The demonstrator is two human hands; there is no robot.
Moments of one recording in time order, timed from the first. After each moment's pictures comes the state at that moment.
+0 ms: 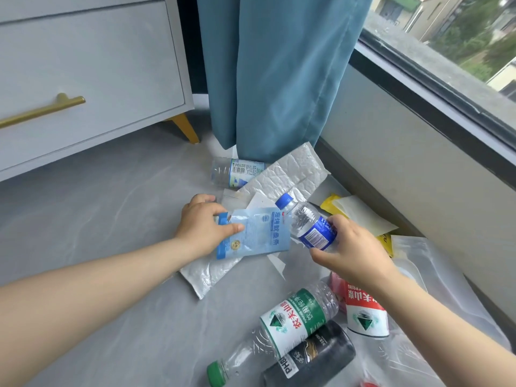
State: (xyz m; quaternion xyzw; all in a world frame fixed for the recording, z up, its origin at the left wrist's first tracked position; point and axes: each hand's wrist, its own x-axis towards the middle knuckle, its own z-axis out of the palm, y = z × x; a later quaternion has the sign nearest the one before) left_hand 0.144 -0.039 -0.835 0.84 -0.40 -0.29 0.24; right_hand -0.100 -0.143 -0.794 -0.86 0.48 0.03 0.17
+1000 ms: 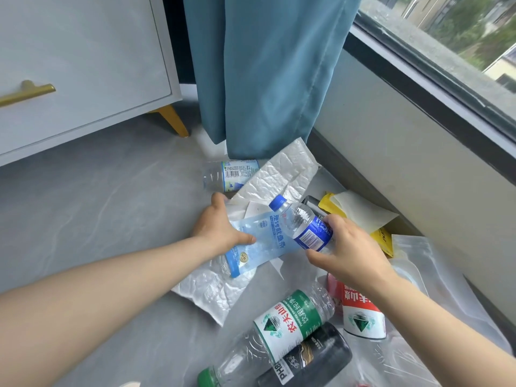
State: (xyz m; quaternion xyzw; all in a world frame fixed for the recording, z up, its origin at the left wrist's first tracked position) left_hand 0.118 -0.070 -0.855 0.84 -0.35 -0.35 0.21; right_hand -0.100 -0.145 -0.798 -0.86 0.48 0.04 0.15
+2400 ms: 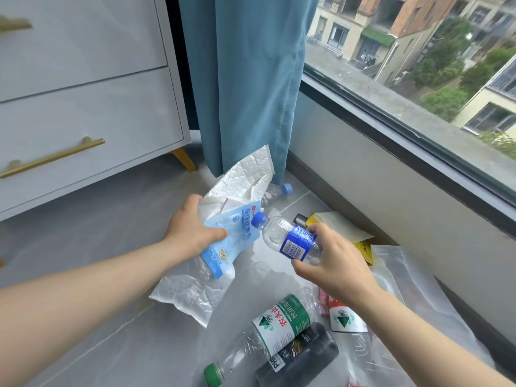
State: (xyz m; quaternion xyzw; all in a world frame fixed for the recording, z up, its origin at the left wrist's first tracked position) left_hand 0.142 -0.030 -0.772 0.84 -0.33 -0.29 0.31; right_hand -0.103 -0.109 -0.753 -0.86 0.47 -0.04 0.18
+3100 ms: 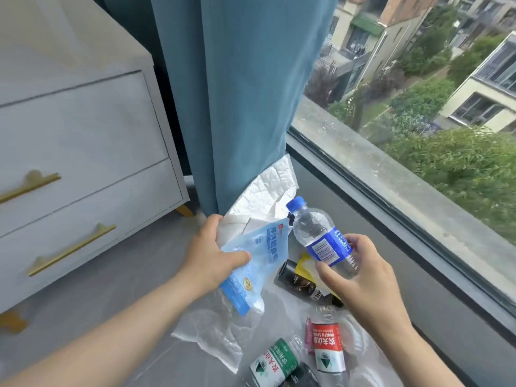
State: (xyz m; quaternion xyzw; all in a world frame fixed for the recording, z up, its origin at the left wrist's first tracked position) left_hand 0.142 -0.079 -0.620 0.77 -0.34 -0.39 0.38; right_hand -0.086 -0.146 -0.598 -0.74 0.58 -0.19 0.29
